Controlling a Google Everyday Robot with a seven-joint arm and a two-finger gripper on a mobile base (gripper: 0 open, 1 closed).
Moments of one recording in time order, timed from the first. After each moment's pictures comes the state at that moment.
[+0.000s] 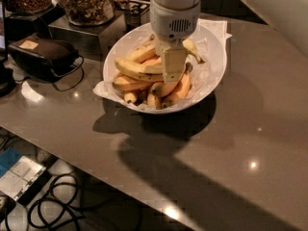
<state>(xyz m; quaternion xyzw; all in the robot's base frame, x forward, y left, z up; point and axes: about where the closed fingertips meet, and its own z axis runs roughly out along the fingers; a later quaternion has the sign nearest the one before) 0.530 -0.044 0.953 -0.75 0.65 -0.06 0.08</state>
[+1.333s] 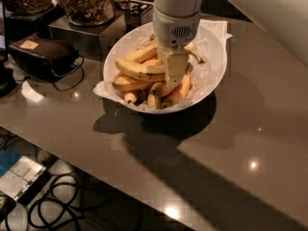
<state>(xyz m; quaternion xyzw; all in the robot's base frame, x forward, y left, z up) 0.538 -0.051 0.935 -0.76 0.65 -0.05 0.07</state>
